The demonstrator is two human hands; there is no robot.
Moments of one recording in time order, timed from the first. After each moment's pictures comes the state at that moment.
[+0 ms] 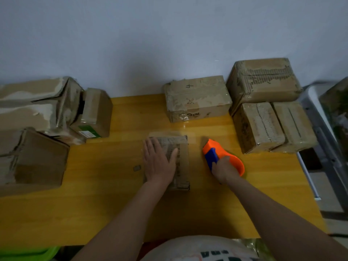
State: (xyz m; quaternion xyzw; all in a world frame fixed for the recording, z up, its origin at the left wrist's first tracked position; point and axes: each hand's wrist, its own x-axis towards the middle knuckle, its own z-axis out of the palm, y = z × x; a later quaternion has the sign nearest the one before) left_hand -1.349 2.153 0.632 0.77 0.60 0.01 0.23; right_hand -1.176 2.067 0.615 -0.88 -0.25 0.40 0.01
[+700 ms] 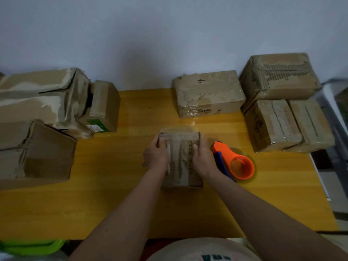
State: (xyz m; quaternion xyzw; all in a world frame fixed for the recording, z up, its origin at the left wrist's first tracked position) left_hand -1.365 2.193 0.626 0.51 0.72 0.19 0.44; right_hand -1.253 2.117 0.625 -0.78 -0.36 0.38 0.34
